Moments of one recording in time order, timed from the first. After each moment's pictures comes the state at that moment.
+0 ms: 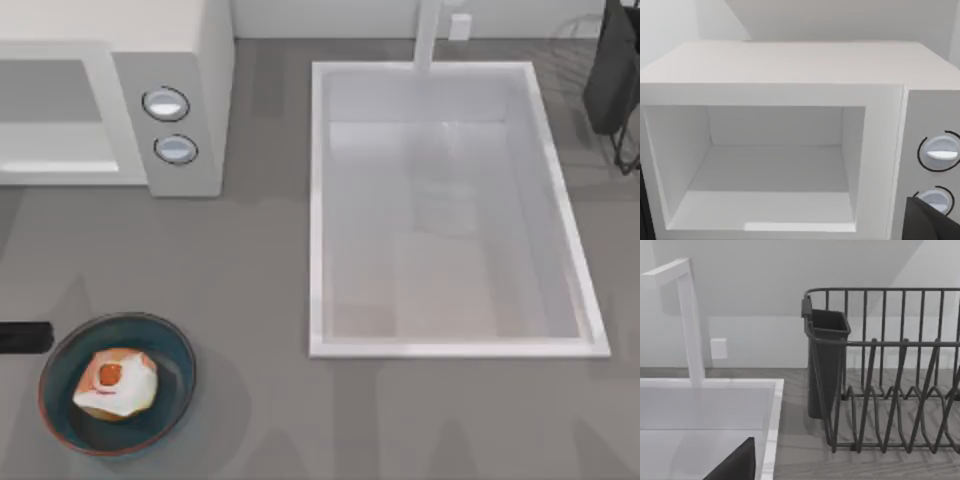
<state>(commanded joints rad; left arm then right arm) -0.30 0.17 0.14 0.02 -0.30 0.00 0.00 0.00 0.00 0.00 0.00 0.00</state>
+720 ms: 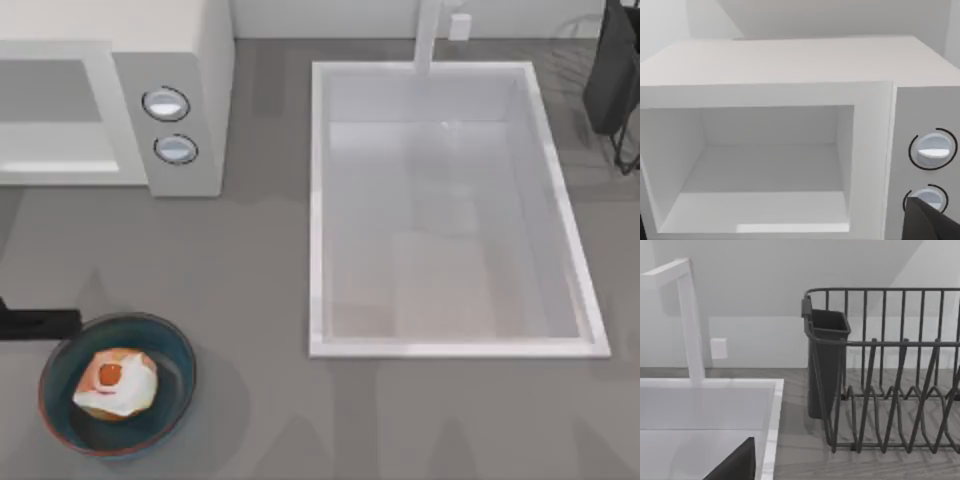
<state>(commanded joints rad) -0.43 0.31 0.16 0.13 -0.44 0.02 0.00 0.00 0.00 0.00 0.00 0.00</state>
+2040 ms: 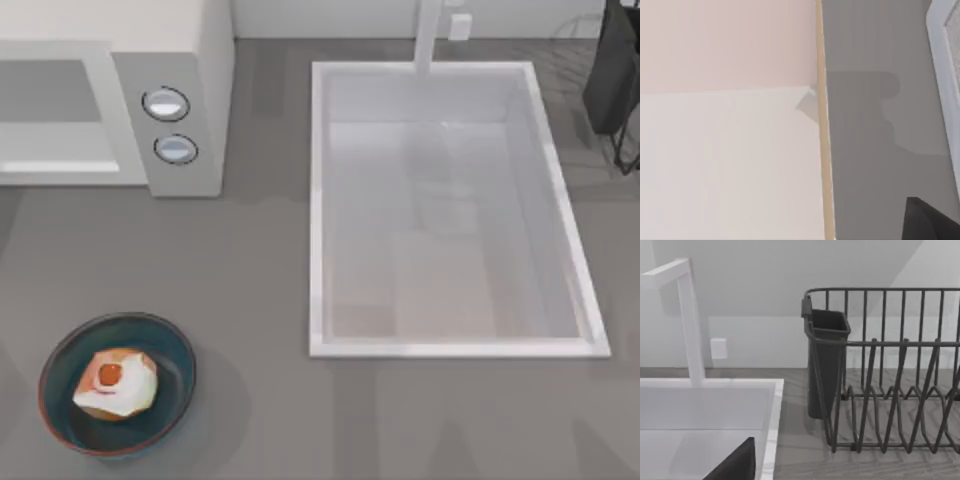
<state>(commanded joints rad) 0.97 1.69 1.33 -0.72 0.62 0.89 0.00 0.00 0.00 0.00 0.00 0.00</state>
